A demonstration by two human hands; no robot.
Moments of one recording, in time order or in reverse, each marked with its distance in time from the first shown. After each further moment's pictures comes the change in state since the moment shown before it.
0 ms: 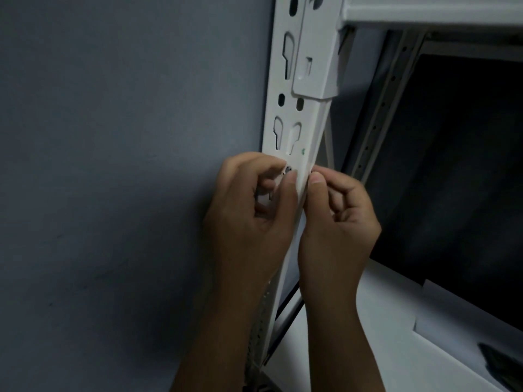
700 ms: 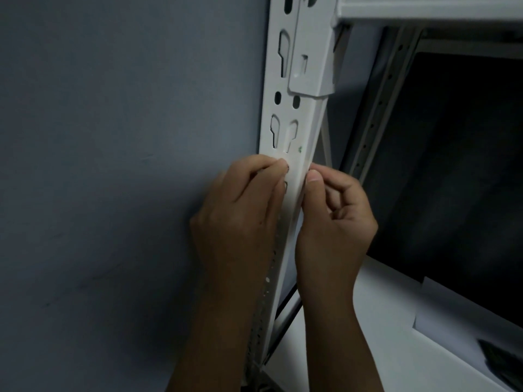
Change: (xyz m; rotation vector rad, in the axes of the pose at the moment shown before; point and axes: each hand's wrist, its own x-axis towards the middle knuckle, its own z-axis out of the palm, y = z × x) left_hand -0.001 -0.013 -0.008 0.296 0.009 0.322; right_hand -0.001 0.003 0.000 -0.049 0.011 -0.037
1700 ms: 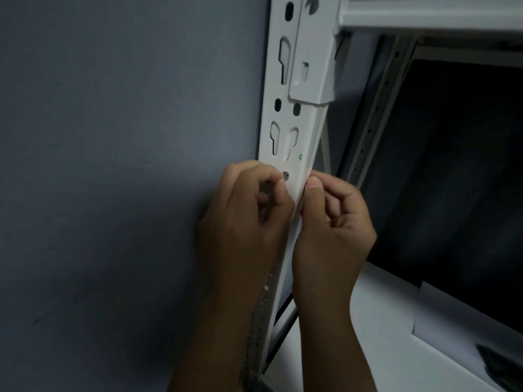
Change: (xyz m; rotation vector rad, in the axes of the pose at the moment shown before) left_hand 0.005 0.006 0.007 -0.167 -0.054 -0.281; right_hand -0.001 0.001 0.004 0.037 0.038 0.019
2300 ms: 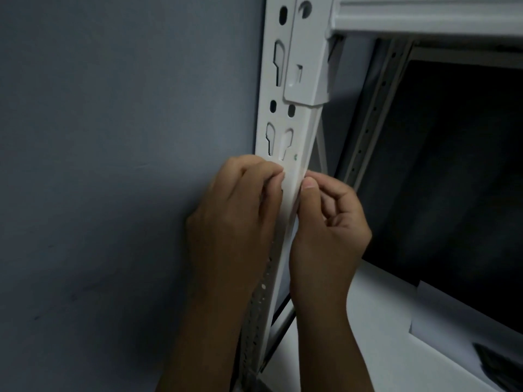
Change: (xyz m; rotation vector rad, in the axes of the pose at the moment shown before) left_hand 0.004 -0.001 -0.011 0.180 -0.044 0.166; right_hand 0.000 -0.004 -0.002 0.019 -0.023 0.019
